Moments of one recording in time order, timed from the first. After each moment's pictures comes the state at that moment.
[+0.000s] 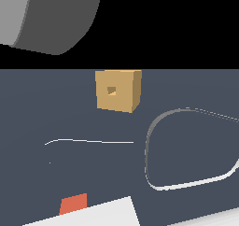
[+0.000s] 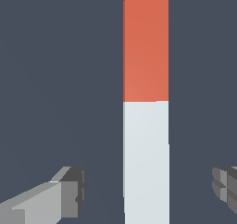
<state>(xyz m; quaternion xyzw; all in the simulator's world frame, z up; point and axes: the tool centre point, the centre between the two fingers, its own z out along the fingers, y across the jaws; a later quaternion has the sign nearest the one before) -0.027 -0.319 0.051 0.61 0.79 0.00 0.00</state>
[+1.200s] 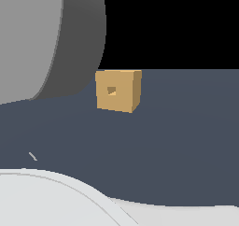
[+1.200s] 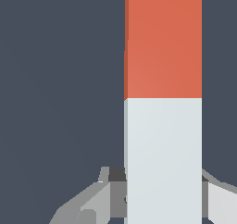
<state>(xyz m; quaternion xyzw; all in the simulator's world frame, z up) -0.027 -0.319 0.016 0.61 0.79 0.00 0.00</state>
